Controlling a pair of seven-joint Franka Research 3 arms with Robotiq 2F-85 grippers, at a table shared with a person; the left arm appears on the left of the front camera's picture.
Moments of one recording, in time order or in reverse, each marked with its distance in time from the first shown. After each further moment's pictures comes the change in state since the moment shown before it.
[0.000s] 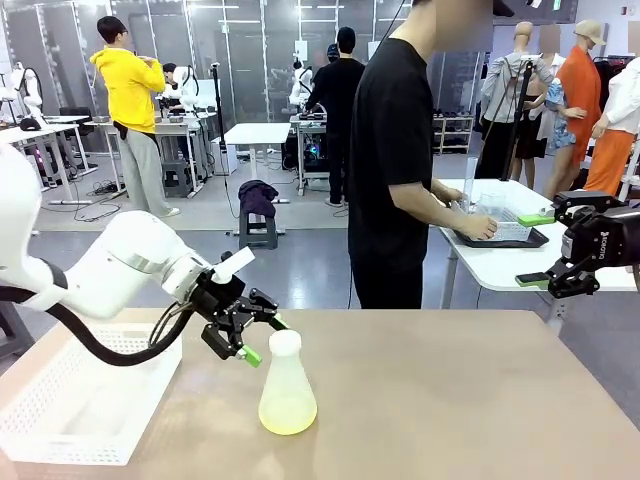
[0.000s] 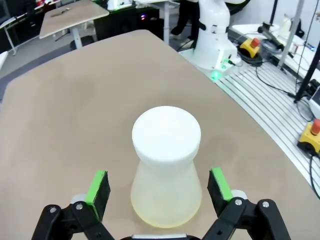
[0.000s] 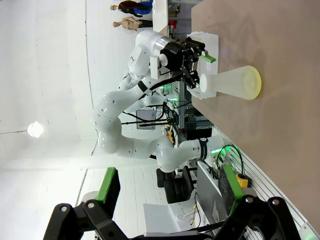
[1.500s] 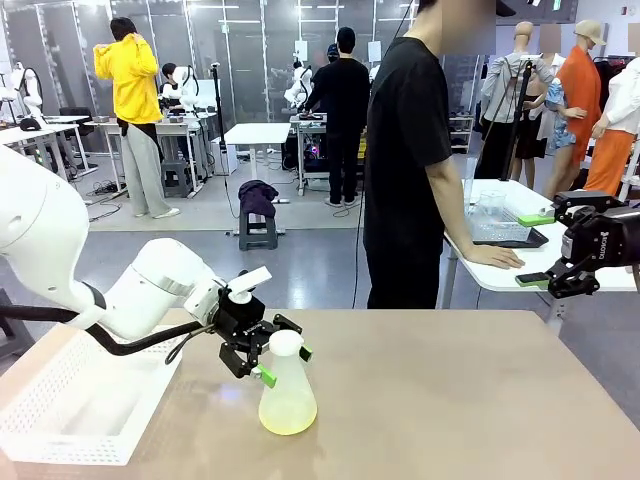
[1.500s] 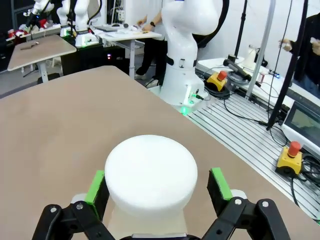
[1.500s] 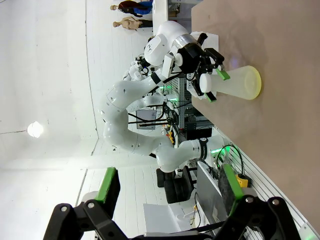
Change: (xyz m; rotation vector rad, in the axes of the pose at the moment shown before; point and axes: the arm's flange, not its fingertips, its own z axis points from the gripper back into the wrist) left arm -0.024 0.009 -0.054 -0.183 -0.225 0.040; right arm 0.000 0.000 0.000 0.000 0.000 0.000
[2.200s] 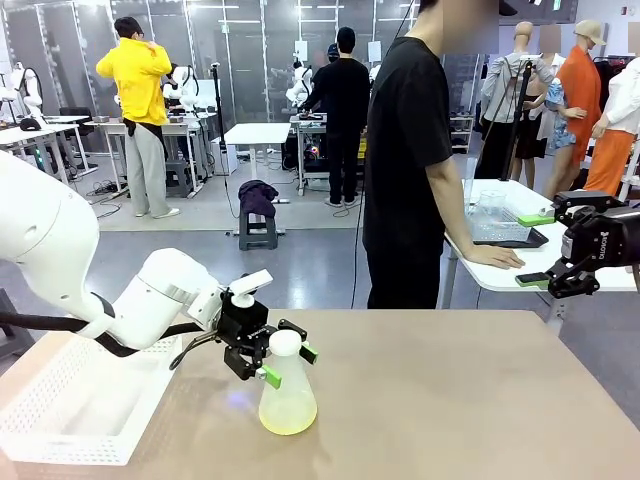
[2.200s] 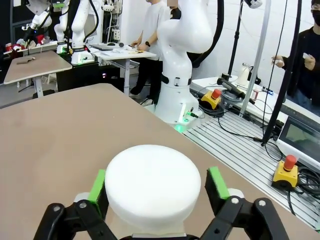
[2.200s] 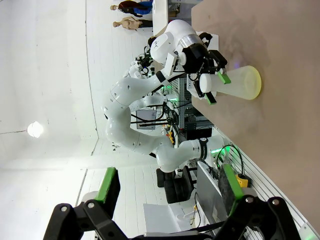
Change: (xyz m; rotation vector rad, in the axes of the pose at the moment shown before) left arm -0.011 0.004 -0.010 -0.032 -0.109 0.015; right arm 0.000 0.000 0.000 0.000 0.000 0.000
